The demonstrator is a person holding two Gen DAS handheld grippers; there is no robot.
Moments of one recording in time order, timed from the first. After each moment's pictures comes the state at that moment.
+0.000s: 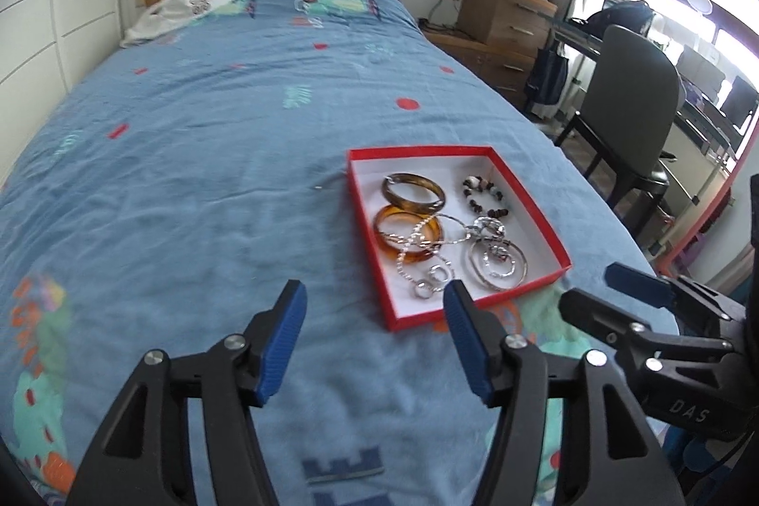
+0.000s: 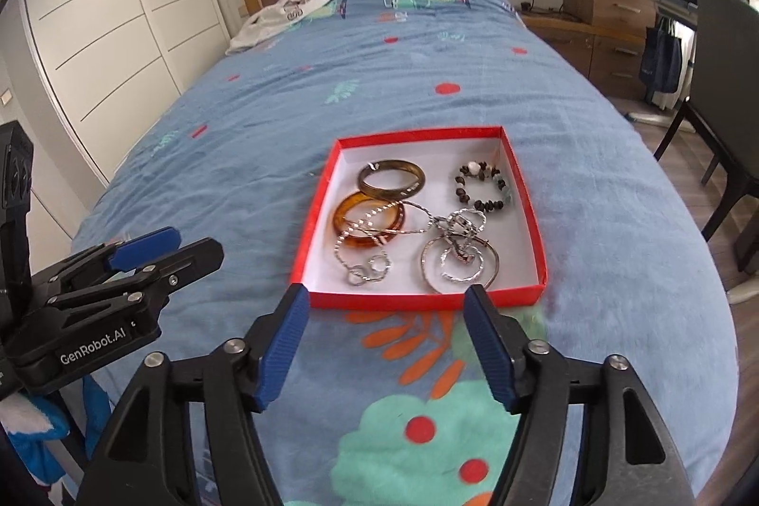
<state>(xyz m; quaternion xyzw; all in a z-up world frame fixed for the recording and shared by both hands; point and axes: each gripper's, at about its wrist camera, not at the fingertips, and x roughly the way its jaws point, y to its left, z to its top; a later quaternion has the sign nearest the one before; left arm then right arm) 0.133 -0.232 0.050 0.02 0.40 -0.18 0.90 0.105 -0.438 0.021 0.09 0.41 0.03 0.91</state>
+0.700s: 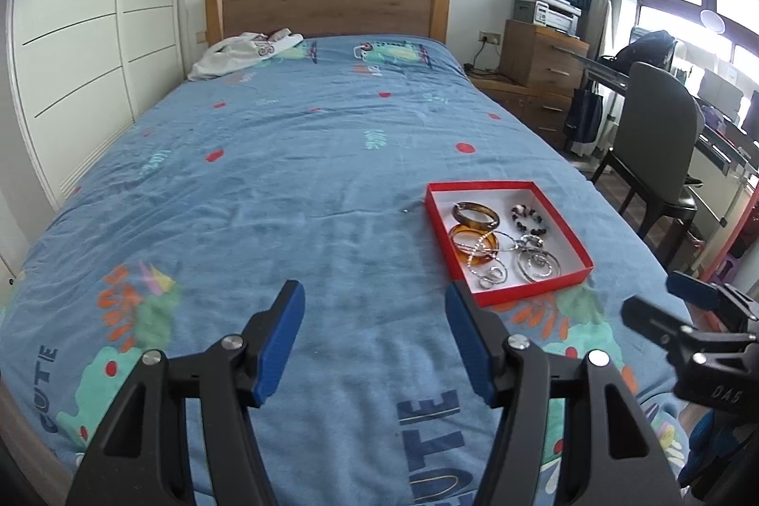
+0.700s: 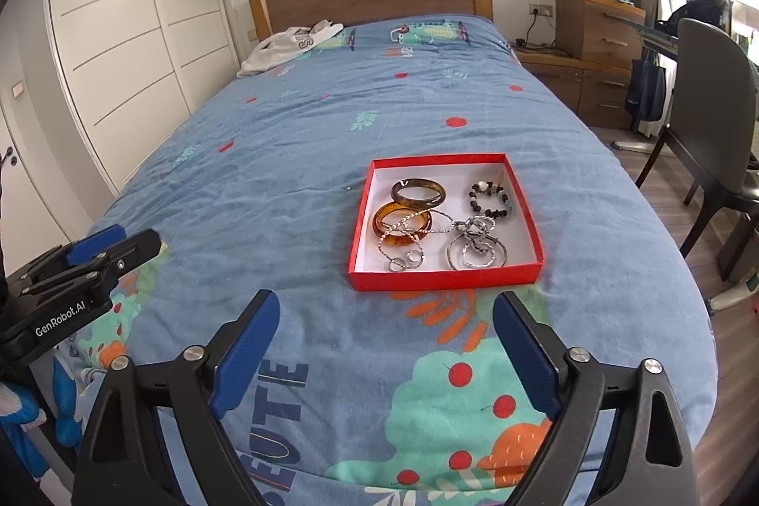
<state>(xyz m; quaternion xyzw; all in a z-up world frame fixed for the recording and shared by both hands) 0.057 -0.153 0.098 0.02 0.33 -0.11 0.94 0.033 -0.400 0.061 0.08 0.36 0.01 0.93</state>
